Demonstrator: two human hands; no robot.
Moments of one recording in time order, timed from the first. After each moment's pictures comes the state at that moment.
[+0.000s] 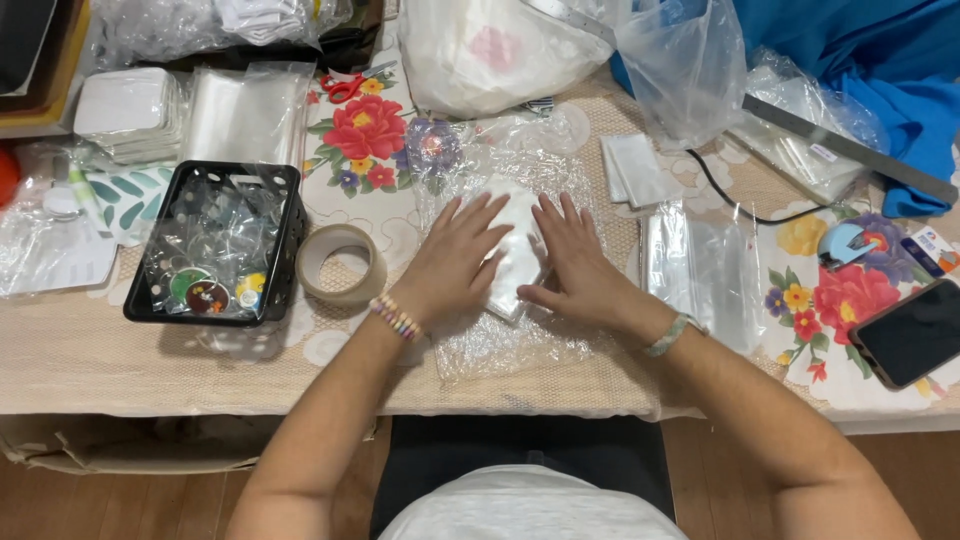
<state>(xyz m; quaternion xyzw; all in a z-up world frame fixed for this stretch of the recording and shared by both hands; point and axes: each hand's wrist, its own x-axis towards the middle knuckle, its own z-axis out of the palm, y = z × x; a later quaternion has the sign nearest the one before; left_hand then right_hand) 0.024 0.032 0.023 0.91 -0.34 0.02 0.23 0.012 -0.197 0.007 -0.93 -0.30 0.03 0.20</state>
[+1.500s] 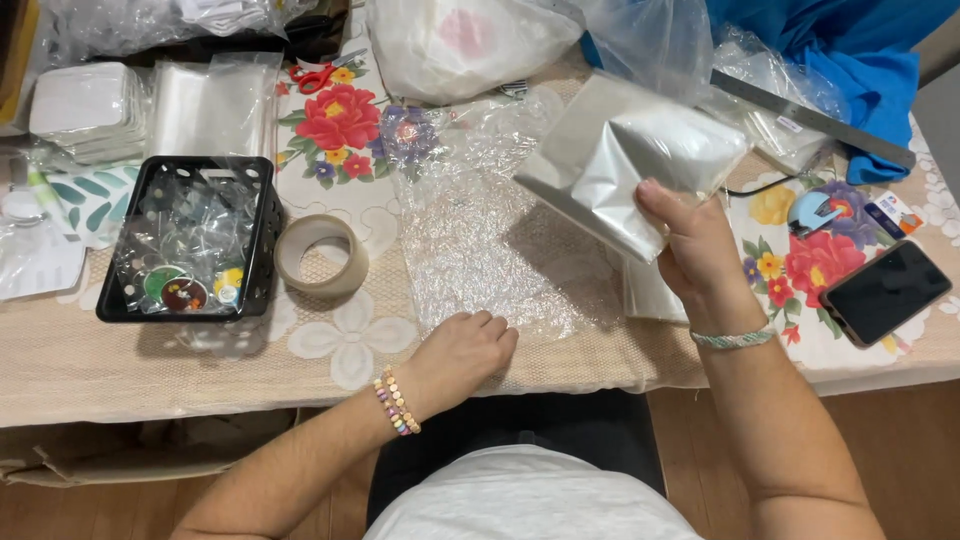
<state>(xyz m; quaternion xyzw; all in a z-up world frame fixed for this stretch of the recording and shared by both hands) -0.072 0.017 -0.031 0.86 -0.51 0.04 0.06 -0.020 -0.264 0.063 -0.59 0.10 -0.07 0.80</state>
